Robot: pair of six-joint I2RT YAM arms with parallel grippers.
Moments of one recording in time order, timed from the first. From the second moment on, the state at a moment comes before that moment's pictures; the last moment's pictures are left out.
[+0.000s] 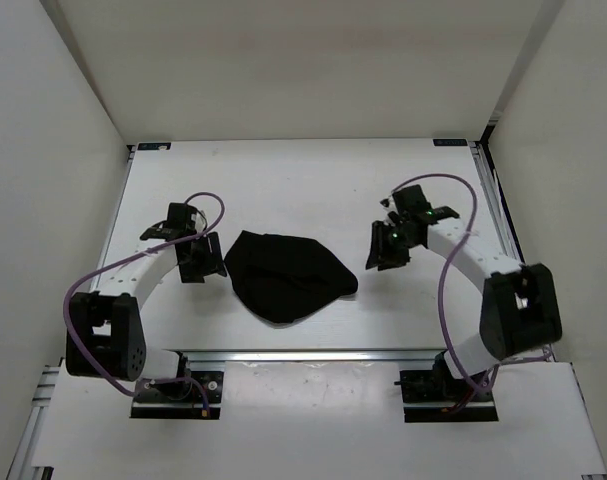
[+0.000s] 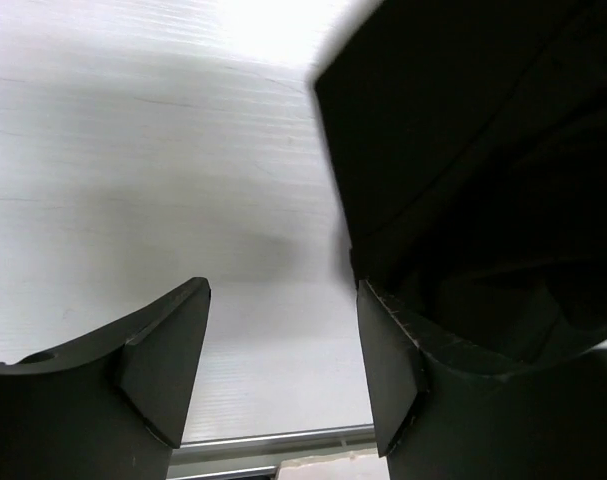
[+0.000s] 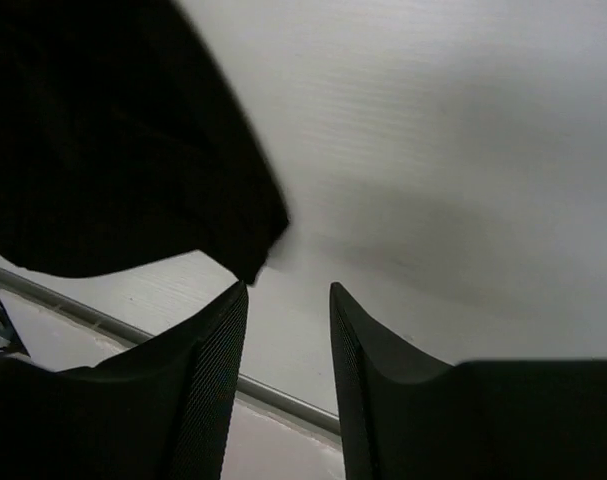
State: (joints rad) left arm -0.09 1.38 0.85 -0.66 0.11 -0.32; right arm 0.31 1.46 0.99 -0.68 -0.31 0.32
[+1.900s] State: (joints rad) left arm -0.09 1.28 0.73 -0.60 0.23 -0.36; right arm 0.60 1.73 1.93 -0.85 -0.01 0.20
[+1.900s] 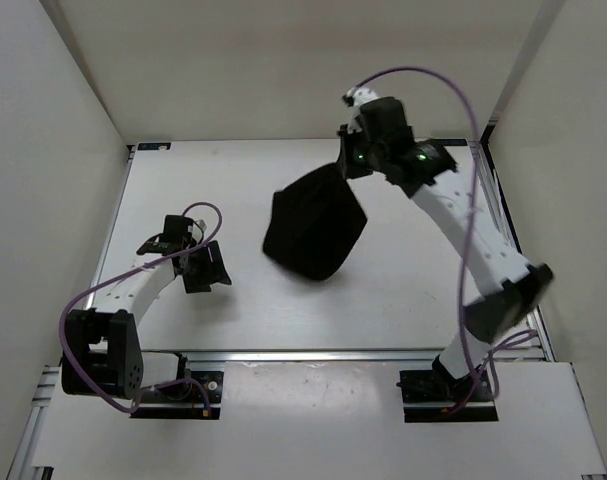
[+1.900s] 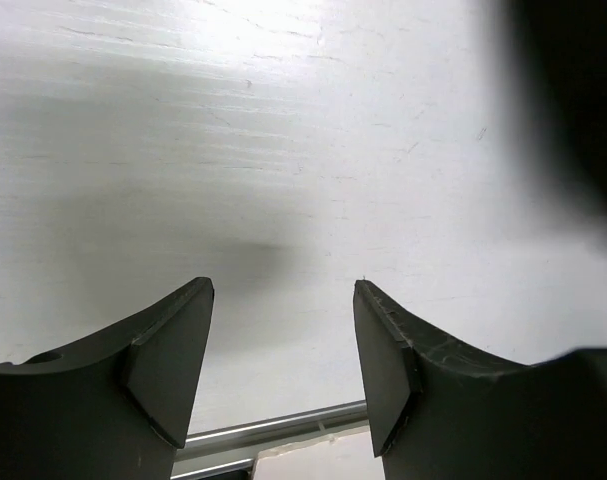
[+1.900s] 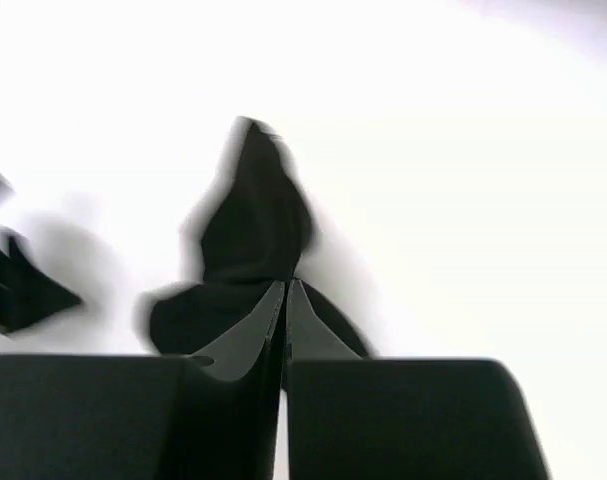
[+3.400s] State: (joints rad) left arm -0.12 1.35 0.74 -0.60 0.25 -0.35; right arm 0.53 1.11 1.21 -0.32 -0.04 0.32
